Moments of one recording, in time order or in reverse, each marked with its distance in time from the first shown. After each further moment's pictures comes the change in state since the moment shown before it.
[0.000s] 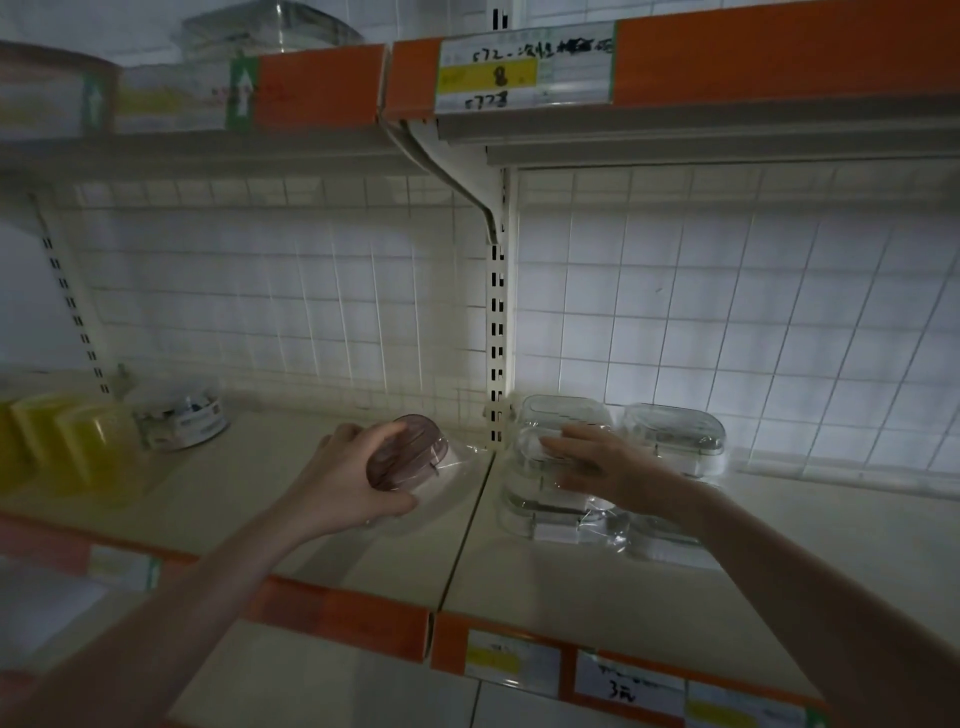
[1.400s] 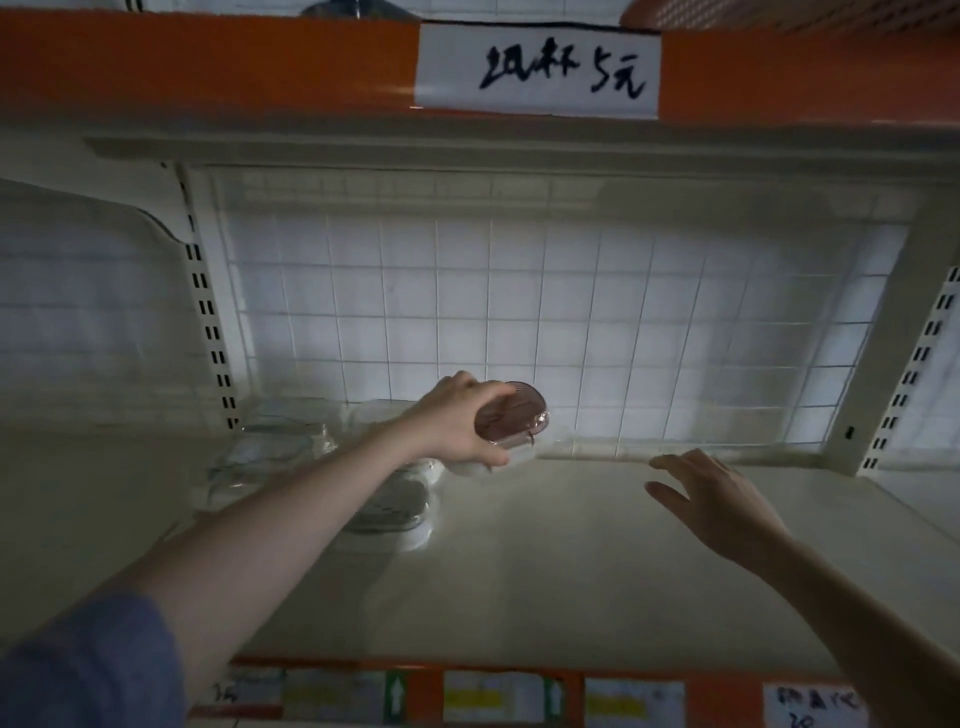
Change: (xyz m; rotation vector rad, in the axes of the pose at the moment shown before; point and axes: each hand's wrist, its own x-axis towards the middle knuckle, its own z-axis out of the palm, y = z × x) left_hand 0.090 0.367 0.175 0.051 -0.246 0.482; right_hand -0.295 0.225 -0.110 -0.204 0.278 0.587
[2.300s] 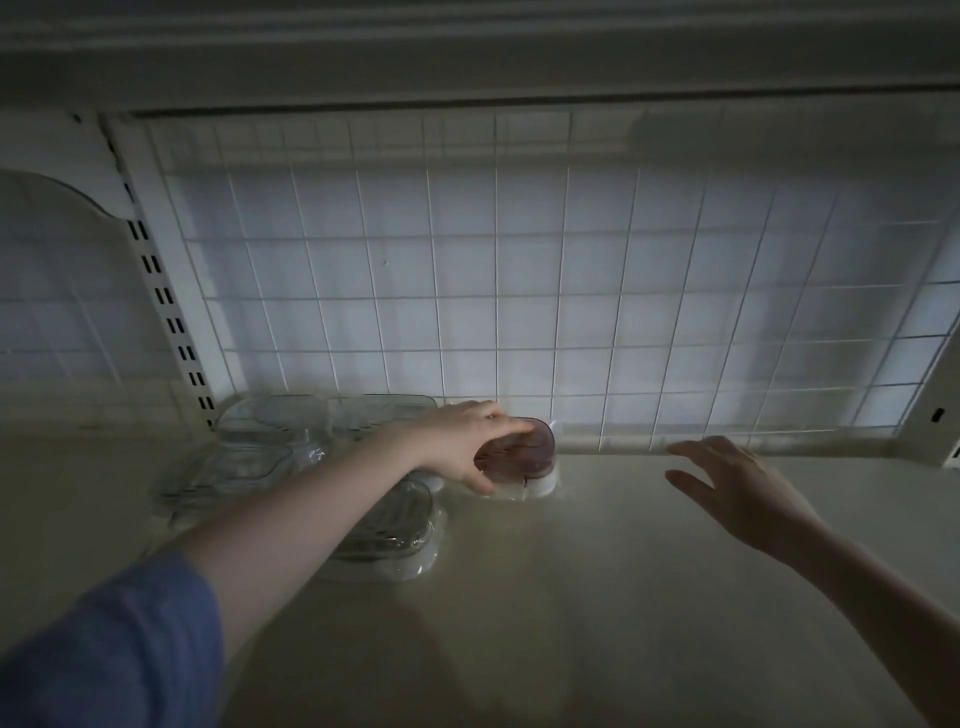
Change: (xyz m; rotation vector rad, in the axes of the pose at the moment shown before) left_hand 0.051 -0.061 0.048 0.291 -0.330 0.169; right_hand 0.051 0.020 0.040 0.052 -0.057 -0.005
